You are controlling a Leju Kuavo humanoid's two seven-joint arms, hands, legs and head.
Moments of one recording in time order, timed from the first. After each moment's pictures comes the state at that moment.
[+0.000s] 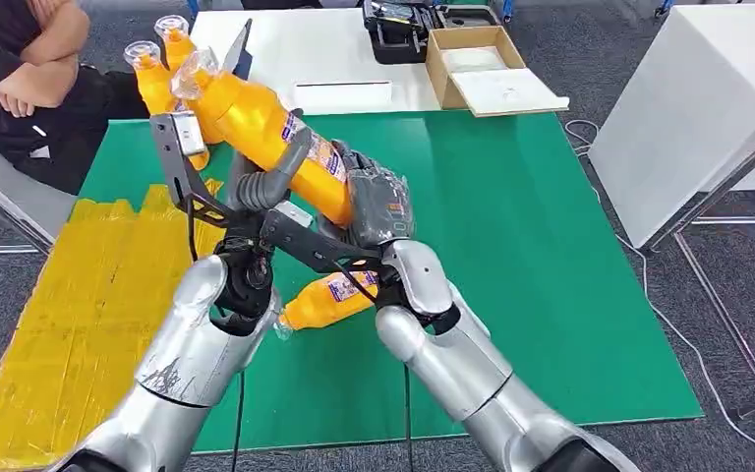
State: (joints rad) left arm -0.62 -0.20 -0.47 -1.34 0.54 0.38 -0.02; right arm -0.63 0.18 0.71 -1.24 0.86 -0.19 0.35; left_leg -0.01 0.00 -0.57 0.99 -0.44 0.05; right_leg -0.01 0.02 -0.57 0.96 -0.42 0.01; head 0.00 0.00
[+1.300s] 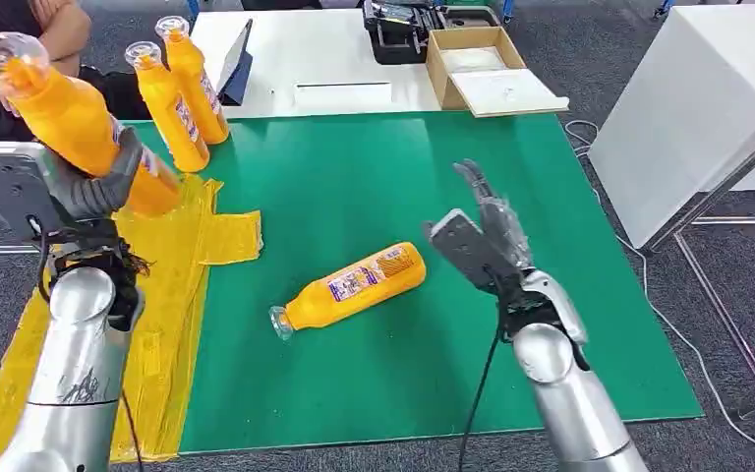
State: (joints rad) left arm -0.52 0.05 -0.10 -1.45 -0.23 0.41 -0.21; right arm -0.32 -0.07 0.29 -1.65 0.42 0.00 0.13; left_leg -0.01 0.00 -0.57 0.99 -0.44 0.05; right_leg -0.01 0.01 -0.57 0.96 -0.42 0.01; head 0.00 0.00
